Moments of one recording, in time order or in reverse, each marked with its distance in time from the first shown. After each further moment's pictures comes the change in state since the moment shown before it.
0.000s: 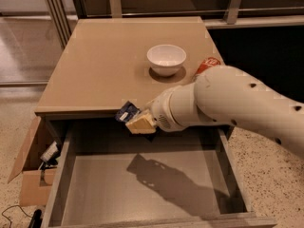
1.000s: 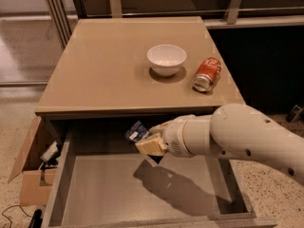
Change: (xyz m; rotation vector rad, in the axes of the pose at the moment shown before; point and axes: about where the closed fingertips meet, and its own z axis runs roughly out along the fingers) arm 0.066 0.012 0.009 -0.015 -0.040 0.128
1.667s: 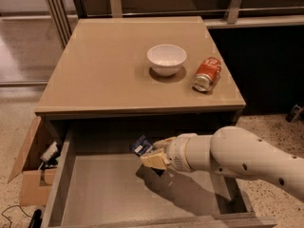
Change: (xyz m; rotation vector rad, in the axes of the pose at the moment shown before) arm 0.057 -0.008 0.031 -0.017 -0.008 0.065
